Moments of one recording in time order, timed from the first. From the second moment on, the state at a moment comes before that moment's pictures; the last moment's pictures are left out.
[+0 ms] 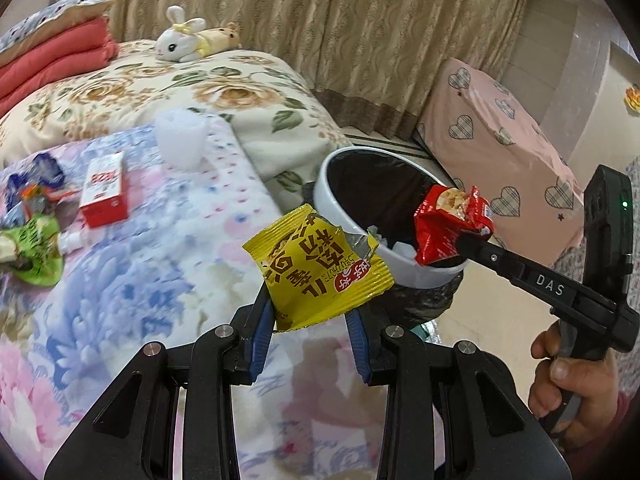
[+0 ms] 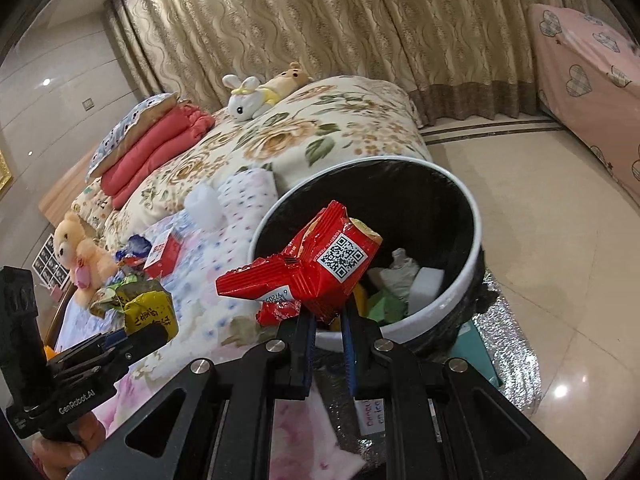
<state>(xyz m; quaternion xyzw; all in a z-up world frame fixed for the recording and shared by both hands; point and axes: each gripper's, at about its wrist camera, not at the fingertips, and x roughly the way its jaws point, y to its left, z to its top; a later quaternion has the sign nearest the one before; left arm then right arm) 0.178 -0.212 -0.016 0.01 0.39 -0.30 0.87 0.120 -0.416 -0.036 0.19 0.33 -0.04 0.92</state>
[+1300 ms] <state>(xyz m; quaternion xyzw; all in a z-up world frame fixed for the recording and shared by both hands) 0.215 -0.314 -0.013 0.07 0.40 -0.34 0.85 0.154 -0.476 -0.050 0.21 0.36 -0.06 0.91</state>
